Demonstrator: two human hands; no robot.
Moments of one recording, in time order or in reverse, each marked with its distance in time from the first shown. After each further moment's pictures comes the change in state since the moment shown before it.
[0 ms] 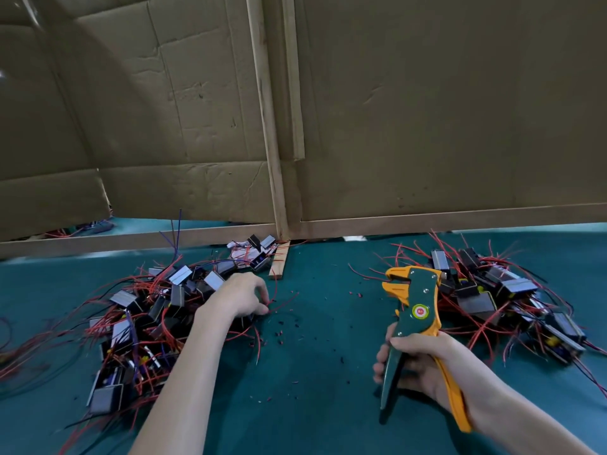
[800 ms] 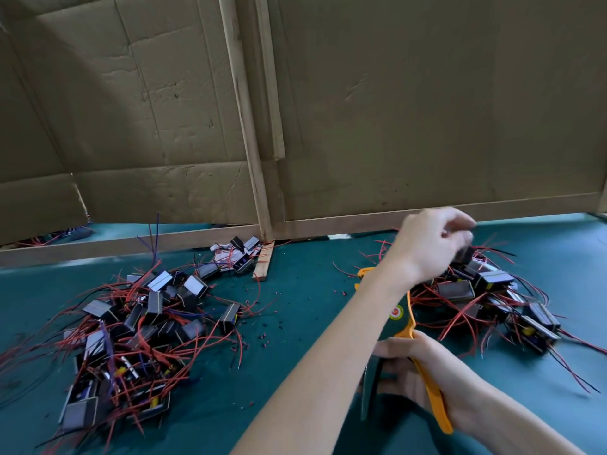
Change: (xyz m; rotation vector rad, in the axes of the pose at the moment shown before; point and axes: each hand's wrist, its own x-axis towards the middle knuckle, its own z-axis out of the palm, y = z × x) left_hand -0.036 0.249 0.007 -0.665 0.210 0.739; right_hand -0.013 -0.007 0.016 0.001 -0.022 0.052
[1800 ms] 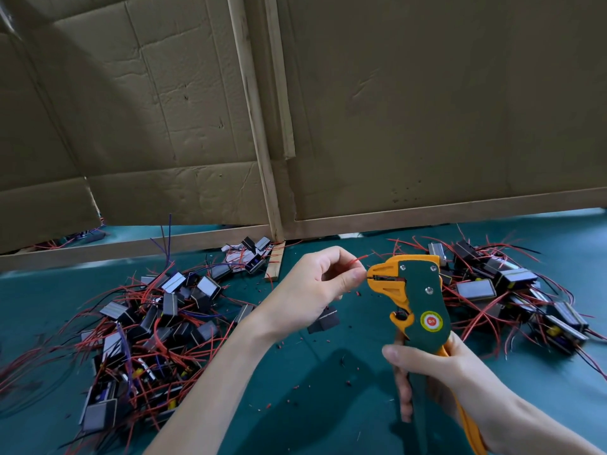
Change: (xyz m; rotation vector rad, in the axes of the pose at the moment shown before) left_hand -0.101 -0.064 -0.096 -0.238 -0.032 -0.117; right_hand -0.028 -0.008 0.029 -0.239 0.106 -0.171
